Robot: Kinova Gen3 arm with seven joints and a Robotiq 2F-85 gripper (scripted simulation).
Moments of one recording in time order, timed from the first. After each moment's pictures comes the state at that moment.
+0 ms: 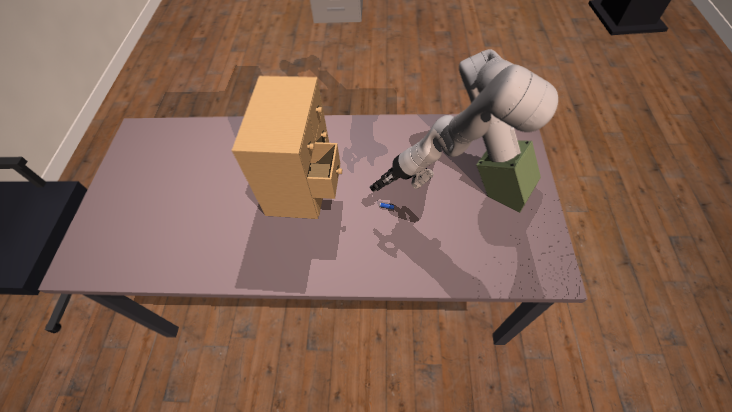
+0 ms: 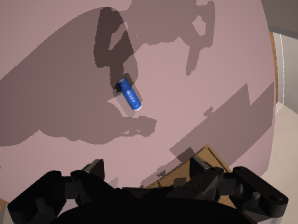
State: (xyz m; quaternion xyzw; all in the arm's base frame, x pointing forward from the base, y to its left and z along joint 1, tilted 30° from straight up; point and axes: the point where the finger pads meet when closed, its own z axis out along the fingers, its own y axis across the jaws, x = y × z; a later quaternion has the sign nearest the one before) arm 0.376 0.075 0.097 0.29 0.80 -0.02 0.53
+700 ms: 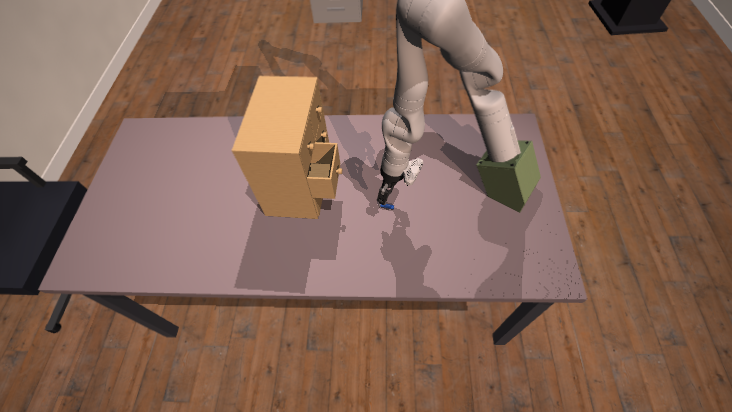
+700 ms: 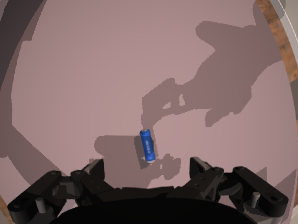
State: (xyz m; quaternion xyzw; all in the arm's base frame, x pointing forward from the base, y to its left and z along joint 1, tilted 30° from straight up) arm 0.365 0.093 0.065 0.21 0.93 -0.11 0.29
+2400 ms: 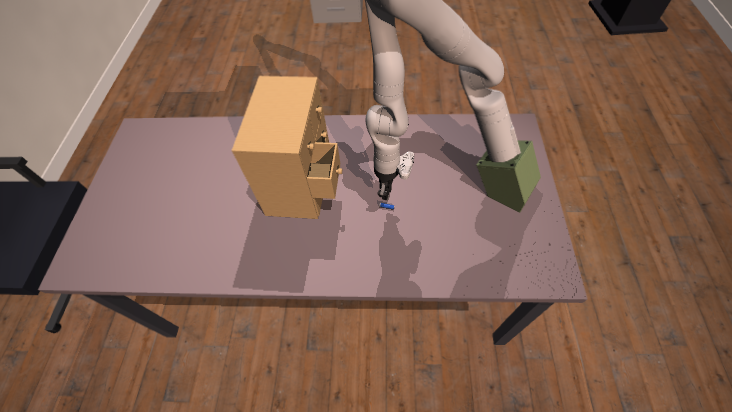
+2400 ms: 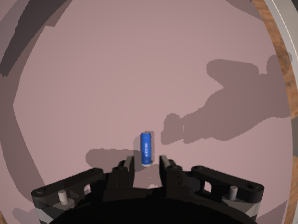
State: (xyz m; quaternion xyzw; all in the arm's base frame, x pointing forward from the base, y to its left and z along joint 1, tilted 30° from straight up) arm 0.370 0.093 0.068 0.13 0.96 -0.12 0.22
